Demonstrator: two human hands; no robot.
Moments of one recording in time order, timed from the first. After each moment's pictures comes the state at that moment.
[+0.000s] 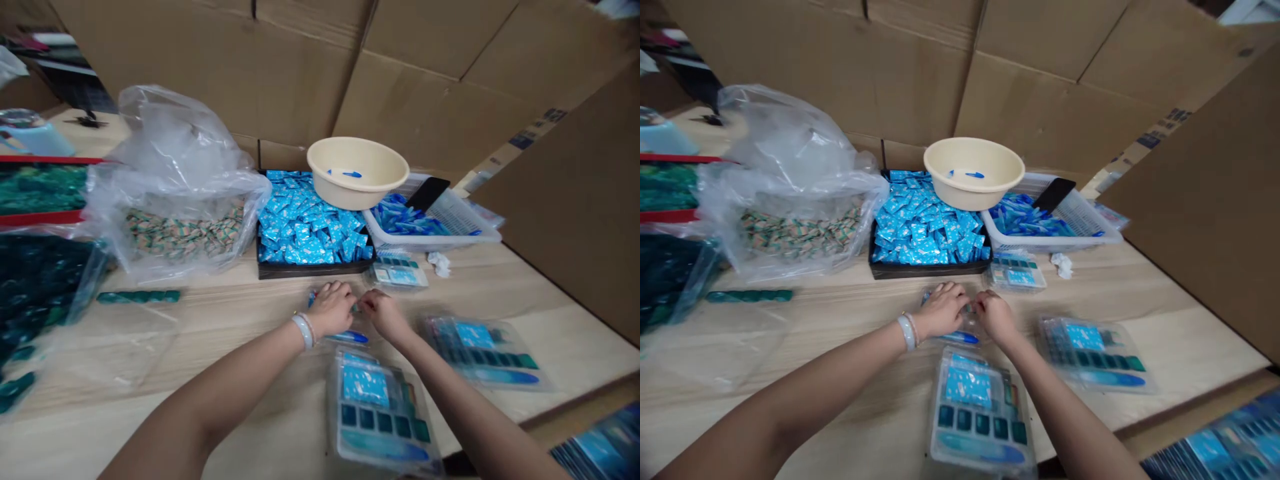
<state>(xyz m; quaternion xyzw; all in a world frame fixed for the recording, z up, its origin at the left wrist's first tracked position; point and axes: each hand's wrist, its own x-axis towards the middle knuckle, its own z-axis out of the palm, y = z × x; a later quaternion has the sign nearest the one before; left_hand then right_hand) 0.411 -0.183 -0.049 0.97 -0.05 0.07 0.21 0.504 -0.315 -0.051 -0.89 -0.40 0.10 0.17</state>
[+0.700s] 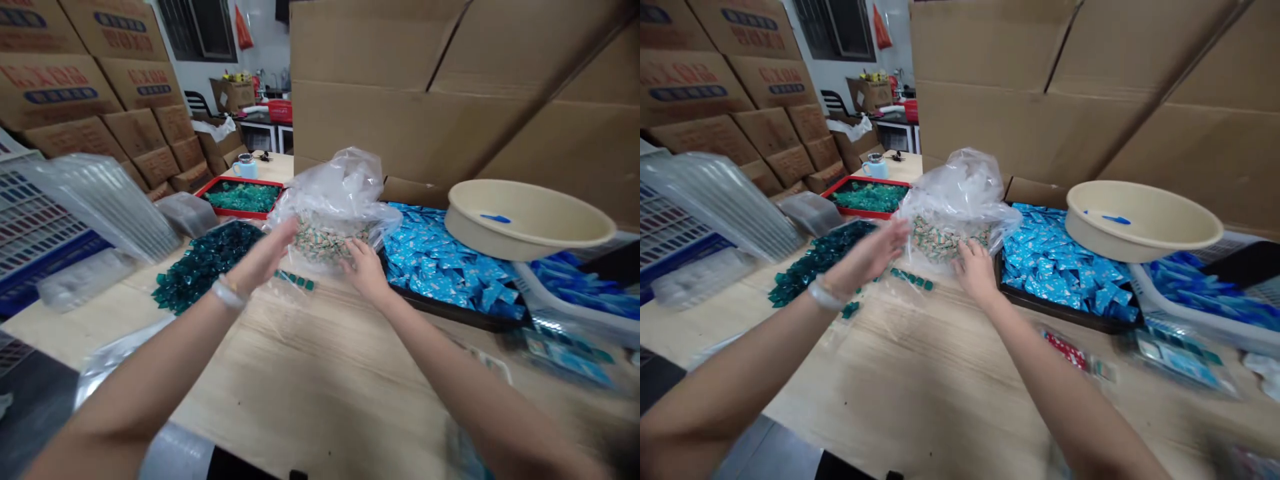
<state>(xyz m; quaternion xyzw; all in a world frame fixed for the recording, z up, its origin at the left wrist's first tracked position) 0.151 0.039 0.071 0.69 0.31 0.27 0.59 0.326 -0.045 0.004 -0.71 -0.64 -0.07 0.29</state>
